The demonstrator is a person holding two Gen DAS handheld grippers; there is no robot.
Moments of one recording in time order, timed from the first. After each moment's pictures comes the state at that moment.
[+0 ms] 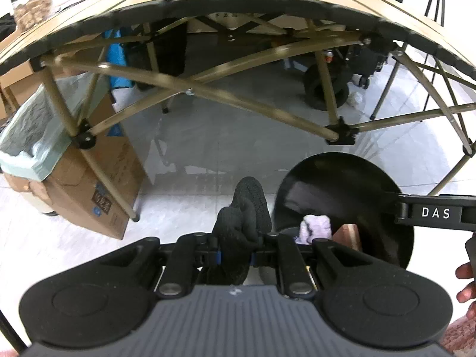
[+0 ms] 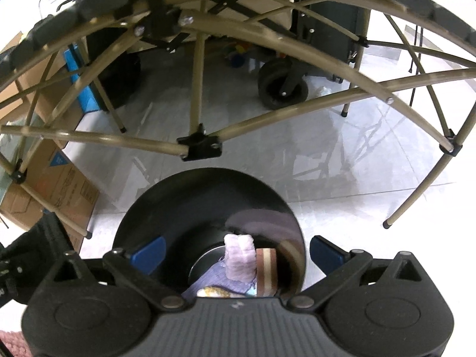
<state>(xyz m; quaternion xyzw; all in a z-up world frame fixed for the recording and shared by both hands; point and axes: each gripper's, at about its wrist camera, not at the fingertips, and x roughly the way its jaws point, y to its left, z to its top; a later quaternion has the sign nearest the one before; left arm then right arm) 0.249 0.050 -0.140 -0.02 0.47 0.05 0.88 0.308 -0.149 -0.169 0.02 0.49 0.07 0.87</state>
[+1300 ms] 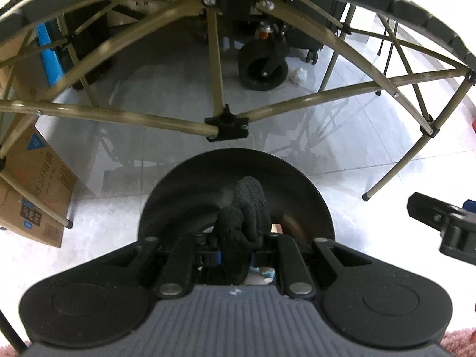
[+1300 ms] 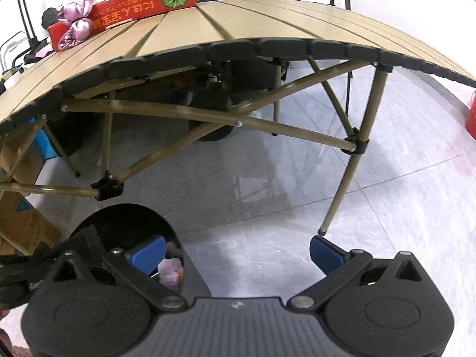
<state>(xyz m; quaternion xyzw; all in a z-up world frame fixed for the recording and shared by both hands) 0.305 -0.064 -0.165 -0.02 0.51 -0.02 0.86 0.282 -0.265 -0.141 0.05 0.44 -0.02 0.90</state>
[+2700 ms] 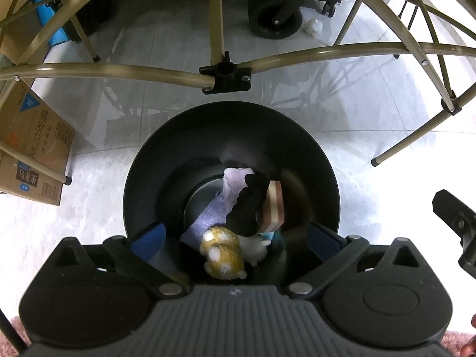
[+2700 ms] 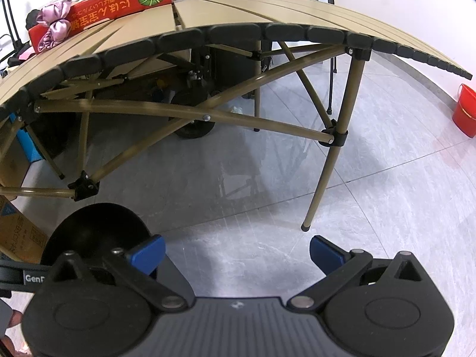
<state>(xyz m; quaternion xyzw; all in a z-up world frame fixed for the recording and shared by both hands) 0.328 -0.073 -0.183 -0.02 0.61 0.00 0.80 0.281 -0.279 -0.150 0.05 0.45 -0.05 0.89</state>
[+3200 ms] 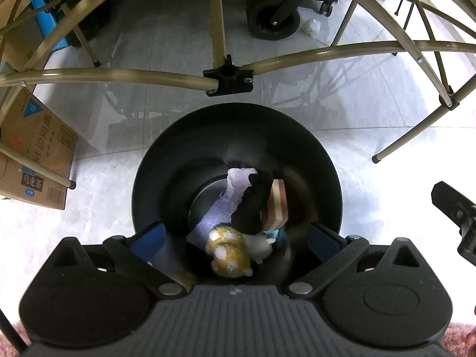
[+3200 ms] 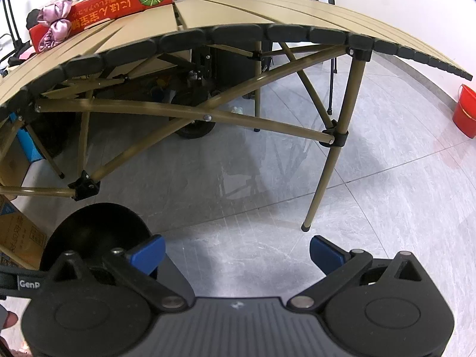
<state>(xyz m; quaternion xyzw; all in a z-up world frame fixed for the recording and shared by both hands) 0.323 -0.069 -0.176 -0.01 0.60 0.00 0.80 0.281 -0.279 -0.149 0.05 0.45 -0.05 0.89</state>
